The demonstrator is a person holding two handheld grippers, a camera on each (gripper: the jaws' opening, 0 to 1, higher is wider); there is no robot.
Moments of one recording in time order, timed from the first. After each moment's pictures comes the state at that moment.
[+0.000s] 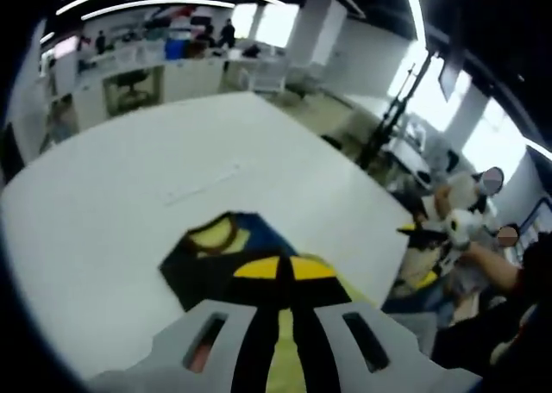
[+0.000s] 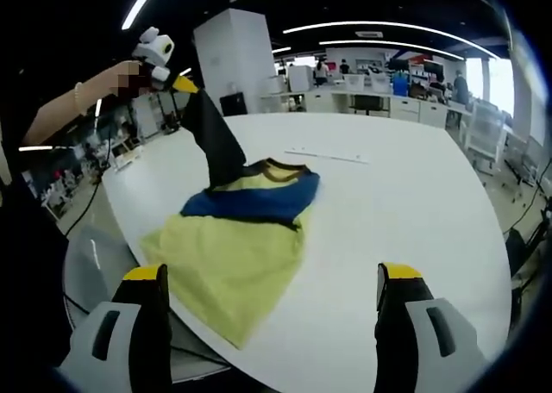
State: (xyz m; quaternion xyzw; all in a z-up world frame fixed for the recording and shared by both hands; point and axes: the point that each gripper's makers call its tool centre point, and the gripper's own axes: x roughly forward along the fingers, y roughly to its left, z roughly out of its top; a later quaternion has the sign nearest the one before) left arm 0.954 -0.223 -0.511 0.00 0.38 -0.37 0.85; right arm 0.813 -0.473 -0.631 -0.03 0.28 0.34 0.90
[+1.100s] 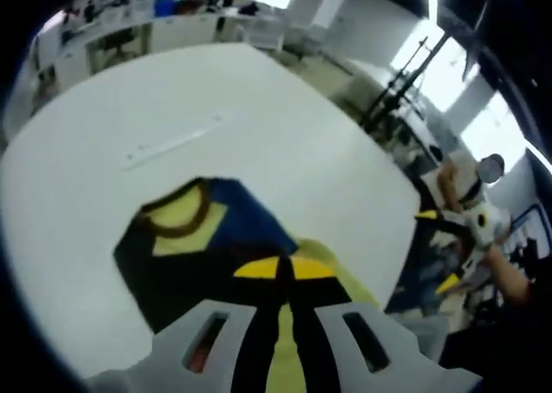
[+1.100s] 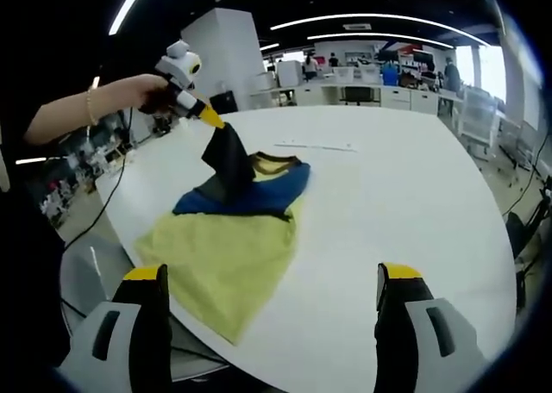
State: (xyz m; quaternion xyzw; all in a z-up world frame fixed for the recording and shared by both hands) left arm 0.966 -0.291 -0.611 0.00 0.48 -0.38 0.80; right arm 0.813 -0.485 -0.647 -0.01 0.30 0.32 0.90
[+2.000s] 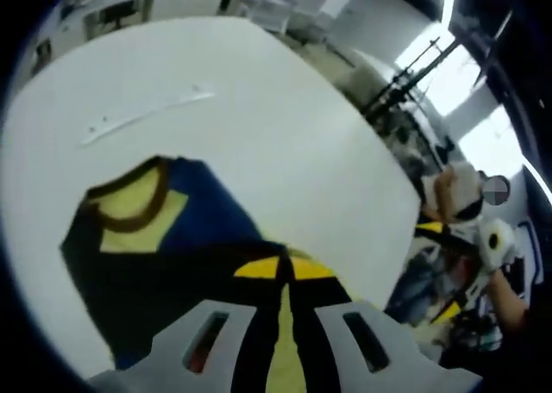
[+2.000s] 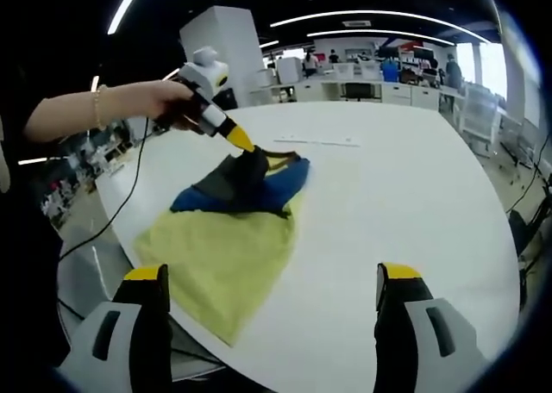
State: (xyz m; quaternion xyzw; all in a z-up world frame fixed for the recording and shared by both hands) left arm 0.964 -0.349 -0.664 -0.03 0.52 -0.38 0.77; right arm 0.819 -0.483 -0.657 -0.01 0.31 0.32 0.90
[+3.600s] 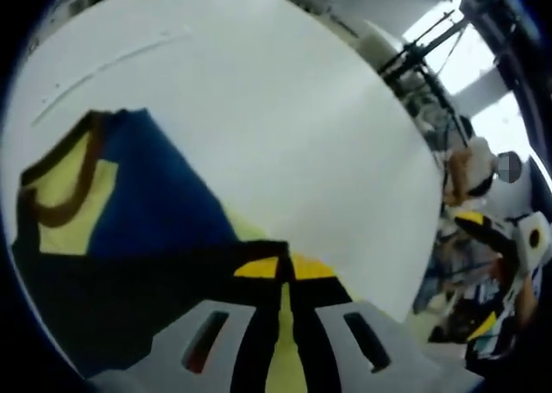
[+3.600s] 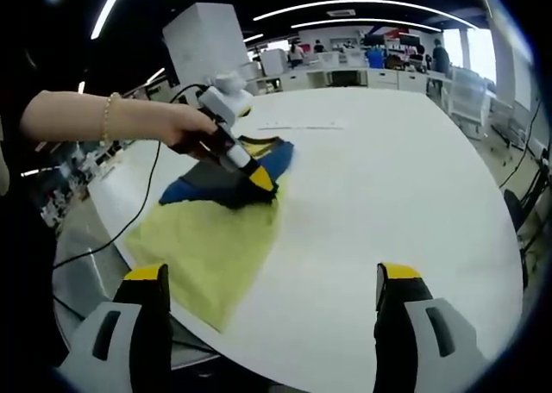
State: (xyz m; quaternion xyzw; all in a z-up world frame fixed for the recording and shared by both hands) left arm 0.956 -0.395 -0.755 0.01 0.56 -0.37 0.74; right arm 0.812 -0.504 -0.679 0.00 0.33 0.29 0.90
